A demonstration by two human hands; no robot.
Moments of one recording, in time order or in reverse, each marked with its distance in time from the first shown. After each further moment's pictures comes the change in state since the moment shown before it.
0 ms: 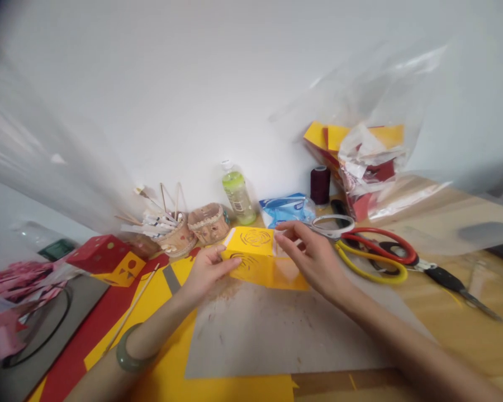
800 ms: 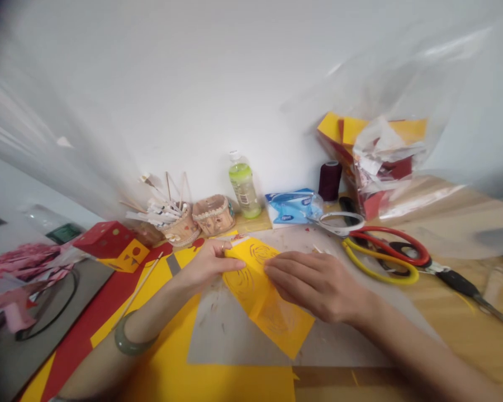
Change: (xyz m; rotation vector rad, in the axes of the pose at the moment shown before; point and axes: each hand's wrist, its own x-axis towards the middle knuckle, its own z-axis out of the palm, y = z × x) left_hand -0.005 0.016 -0.008 -0.021 -0.172 -0.208; right_hand -0.016 -0.003 -0.011 -0.510 -0.217 -1.038
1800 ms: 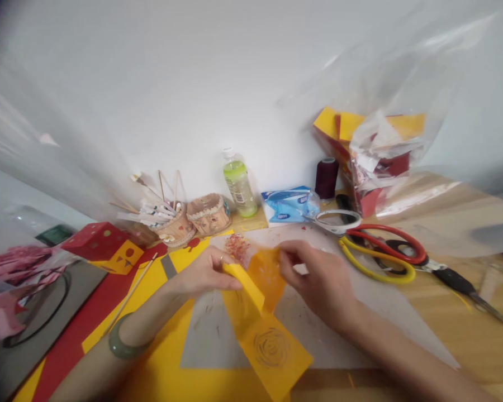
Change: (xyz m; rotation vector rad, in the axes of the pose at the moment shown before) left_hand -0.001 -0.003 -0.003 0.187 -0.227 0.039; right_hand 0.007 -0.014 0.011 -0.015 0.291 0.776
